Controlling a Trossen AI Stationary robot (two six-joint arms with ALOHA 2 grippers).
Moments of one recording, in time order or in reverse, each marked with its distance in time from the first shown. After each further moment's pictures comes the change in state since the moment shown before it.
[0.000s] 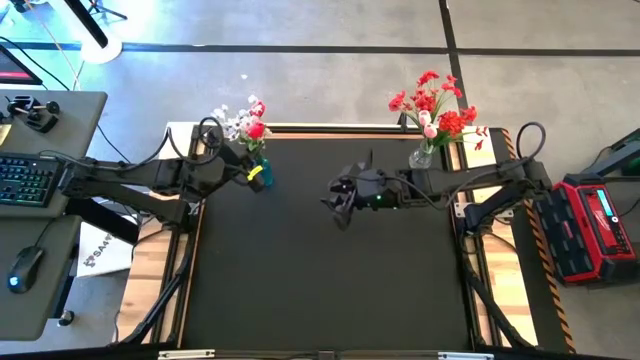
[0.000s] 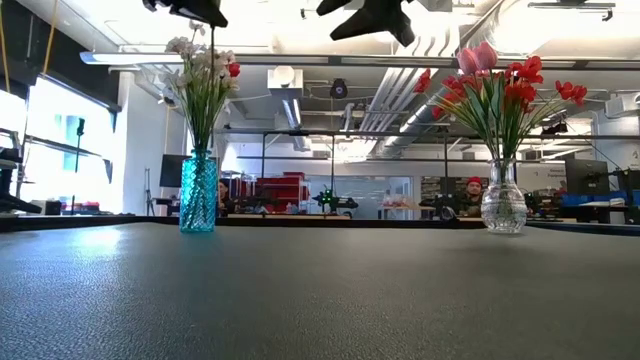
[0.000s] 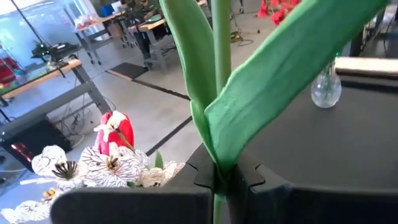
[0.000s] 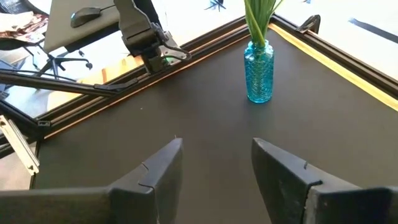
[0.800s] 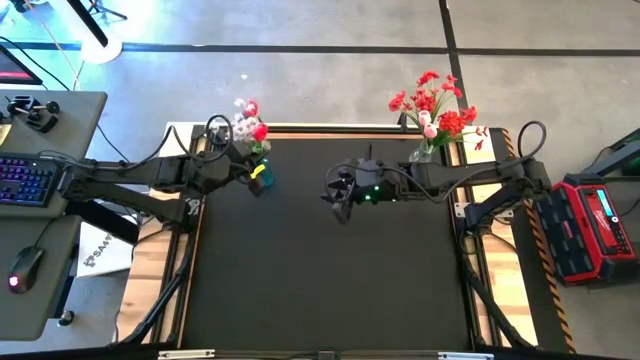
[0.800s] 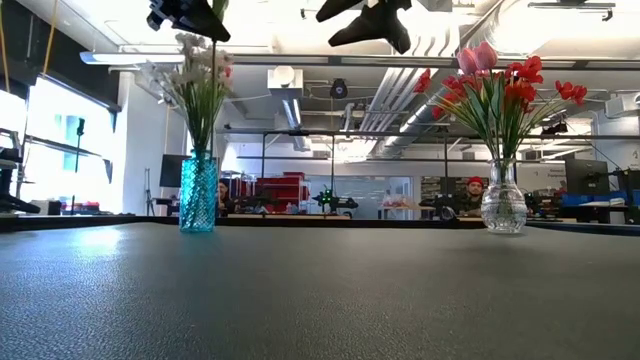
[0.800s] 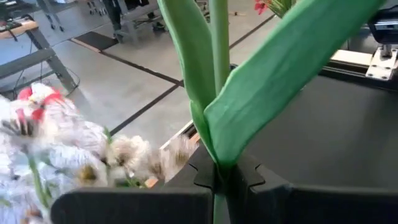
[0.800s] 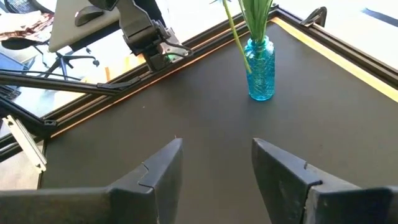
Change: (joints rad) left arm 0.059 0.005 0.000 -0.099 0.171 -0.161; right arm -0.058 0.000 0.000 0.000 -0.087 -0.007
